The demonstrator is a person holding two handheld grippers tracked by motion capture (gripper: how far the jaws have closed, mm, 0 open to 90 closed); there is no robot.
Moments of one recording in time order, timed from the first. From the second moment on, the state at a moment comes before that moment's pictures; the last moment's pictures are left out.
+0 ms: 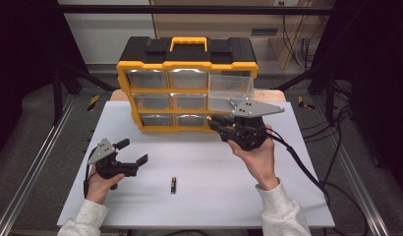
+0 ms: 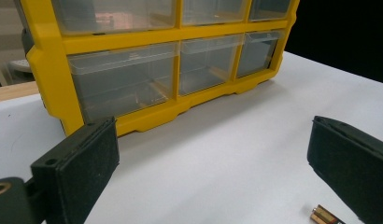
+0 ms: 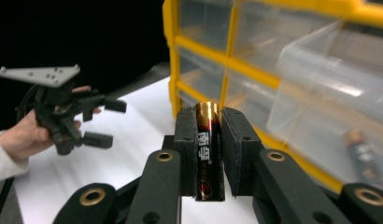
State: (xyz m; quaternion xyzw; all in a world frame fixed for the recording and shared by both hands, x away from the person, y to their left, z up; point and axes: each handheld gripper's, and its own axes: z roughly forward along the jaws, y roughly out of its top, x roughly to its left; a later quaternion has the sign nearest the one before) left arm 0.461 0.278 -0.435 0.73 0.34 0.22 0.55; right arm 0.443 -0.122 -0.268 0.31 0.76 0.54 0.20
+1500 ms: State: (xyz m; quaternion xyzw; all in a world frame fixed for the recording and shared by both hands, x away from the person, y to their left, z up) left arm 0.461 0.277 -0.435 0.73 0.35 0.22 0.55; right arm 0.538 -0.124 -0.227 0.39 0.75 0.47 0.27
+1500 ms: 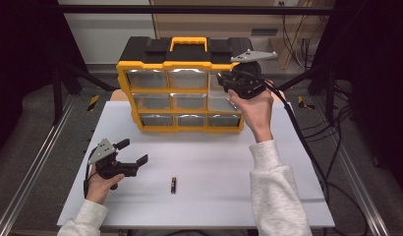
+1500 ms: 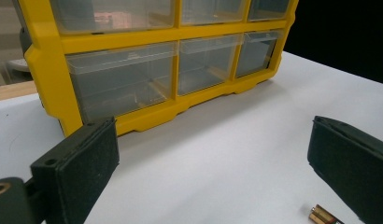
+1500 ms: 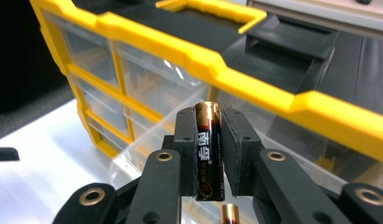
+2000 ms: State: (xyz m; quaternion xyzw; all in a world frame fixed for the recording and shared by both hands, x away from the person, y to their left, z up) left arm 0.461 0.278 -0.435 0.73 0.35 0.22 0.55; right arm 0.543 -0.124 -0.237 0.41 0.76 0.44 0.25
